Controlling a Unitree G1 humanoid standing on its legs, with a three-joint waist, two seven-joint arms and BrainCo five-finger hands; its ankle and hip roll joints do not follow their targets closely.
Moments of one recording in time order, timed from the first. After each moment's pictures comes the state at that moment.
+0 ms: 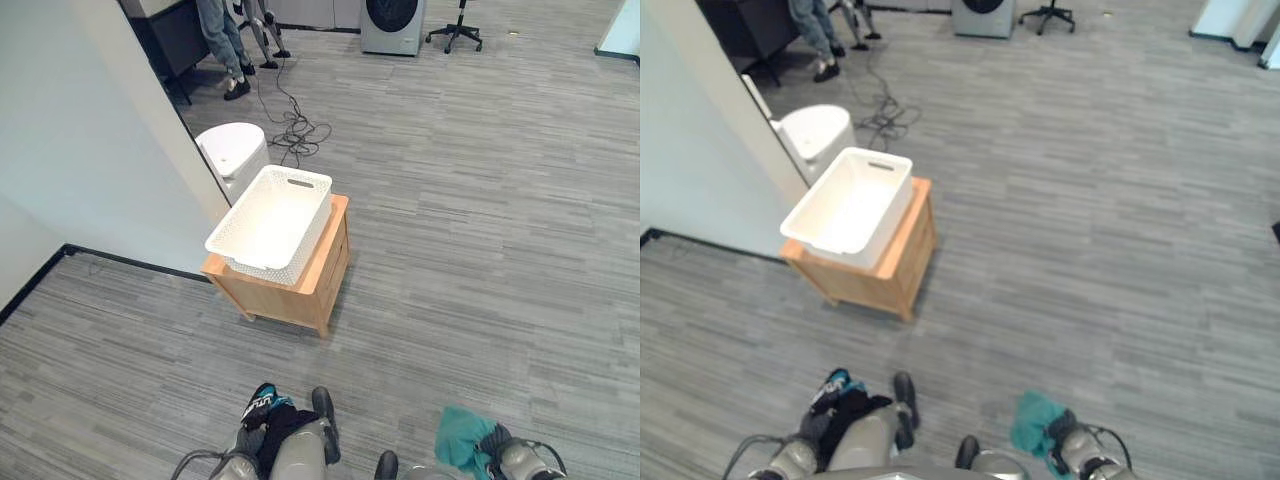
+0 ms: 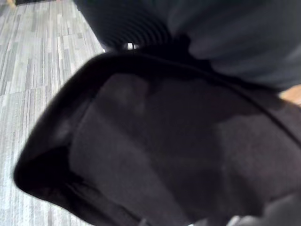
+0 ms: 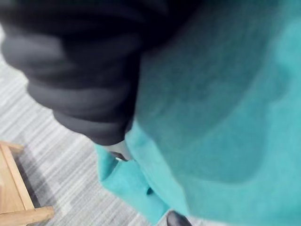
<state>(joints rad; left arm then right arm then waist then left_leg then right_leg) -0.07 0.23 -0.26 1.26 0.28 0.04 0.21 -0.14 -0.28 0.36 1.28 -0.12 0.04 -0.17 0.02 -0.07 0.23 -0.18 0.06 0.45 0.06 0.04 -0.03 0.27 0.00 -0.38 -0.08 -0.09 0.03</state>
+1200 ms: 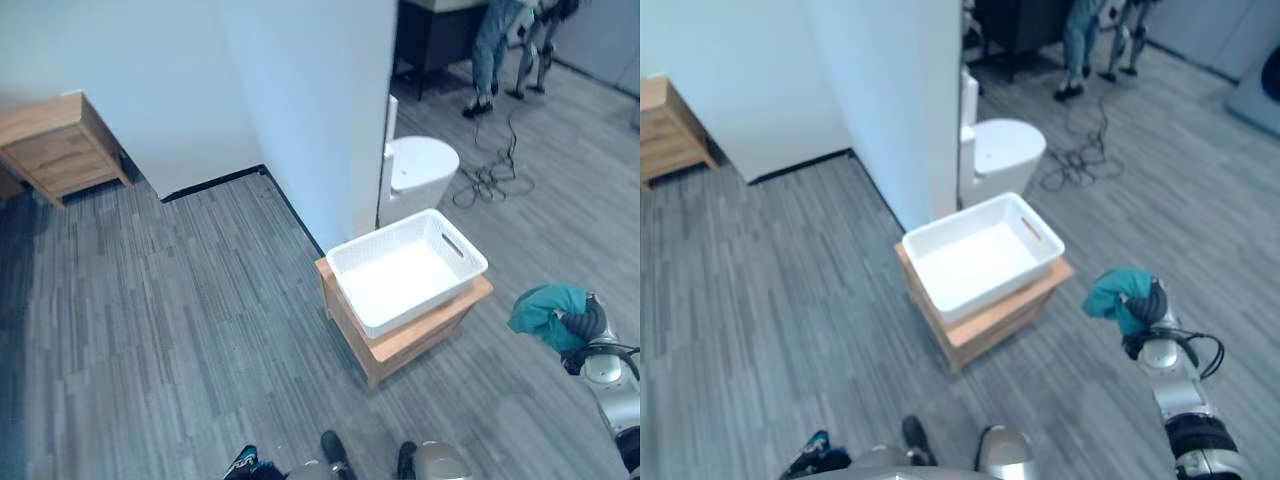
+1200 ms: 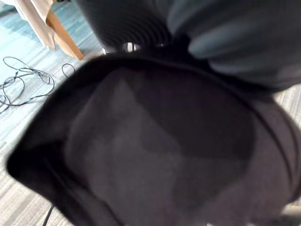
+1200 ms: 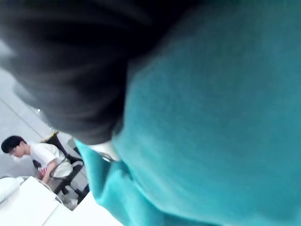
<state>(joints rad) 0.06 0.25 -0.20 1.30 0.26 0.05 0.22 -0.10 -0.67 0.01 0.41 -0.11 0.00 -0.30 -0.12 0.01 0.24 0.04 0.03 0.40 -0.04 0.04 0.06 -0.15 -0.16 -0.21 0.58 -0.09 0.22</state>
